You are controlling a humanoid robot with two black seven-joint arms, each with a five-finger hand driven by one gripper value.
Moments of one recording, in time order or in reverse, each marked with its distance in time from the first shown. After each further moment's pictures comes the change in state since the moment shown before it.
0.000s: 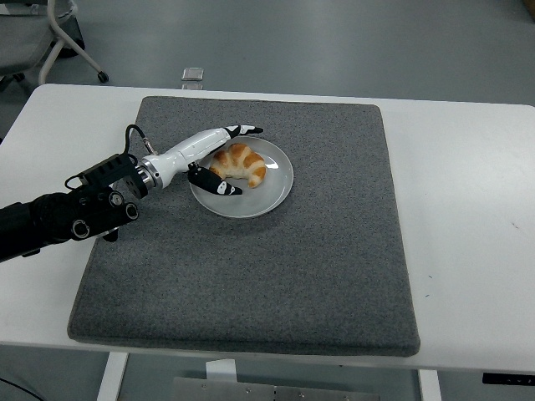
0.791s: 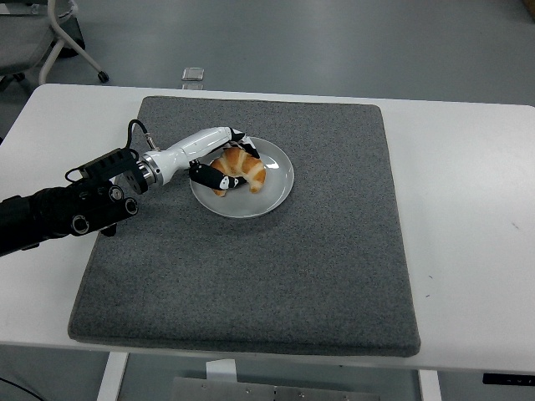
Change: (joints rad) left arm -0.018 -0.003 0.042 0.016 0.020 -0.031 -0.001; right arm 0.000 0.000 0.000 0.000 0.000 0.000 0.000
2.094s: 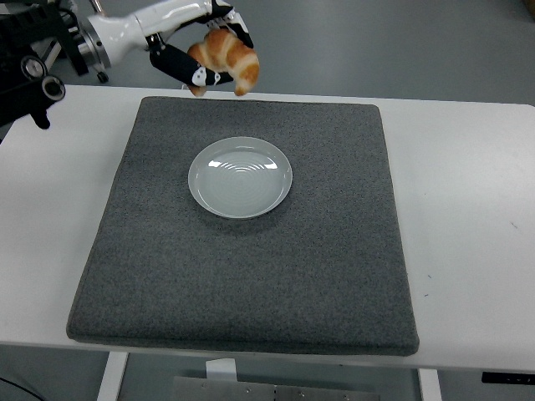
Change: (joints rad) left arm -0.296 0.290 -0.058 -0.305 0.001 -0.192 0.007; right arm 0.000 0.000 0.000 0.000 0.000 0.000 0.000
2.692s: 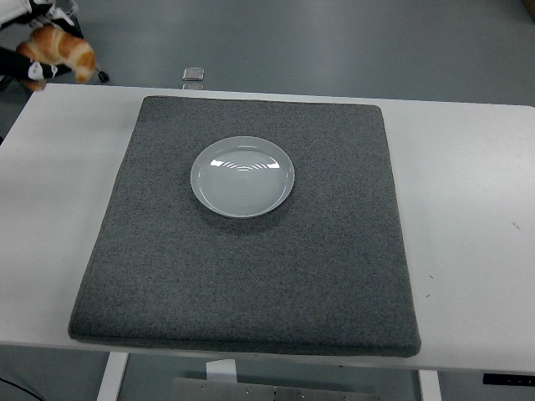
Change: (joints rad) left arm -0.006 0.461 -0.023 -0.029 -0.023 -0.076 -0.008; right arm 0.000 0.000 0.000 0.000 0.000 0.000 0.000
